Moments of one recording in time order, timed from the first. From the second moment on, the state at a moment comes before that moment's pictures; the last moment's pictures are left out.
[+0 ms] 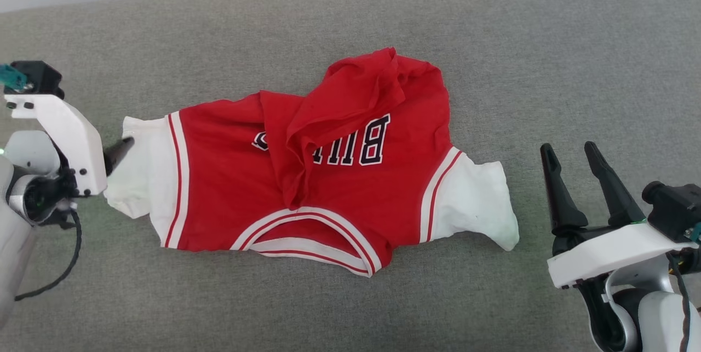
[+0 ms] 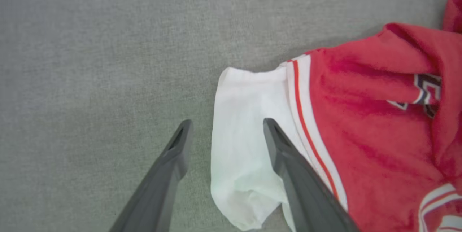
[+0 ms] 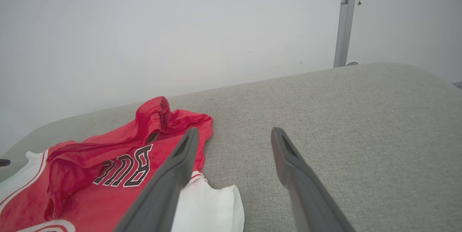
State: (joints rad) left arm -0.85 0.67 -0.65 0.77 -0.96 -0.12 0.49; right arm -0.11 -0.05 -0.04 -0.07 0.33 0.13 0.06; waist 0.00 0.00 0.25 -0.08
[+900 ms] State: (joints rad) left arm -0.76 0.67 -0.69 0.86 -1.01 -0.09 0.63; right arm -0.09 -0.06 -0.03 -0.12 0.34 0.13 0.16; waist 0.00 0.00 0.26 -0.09
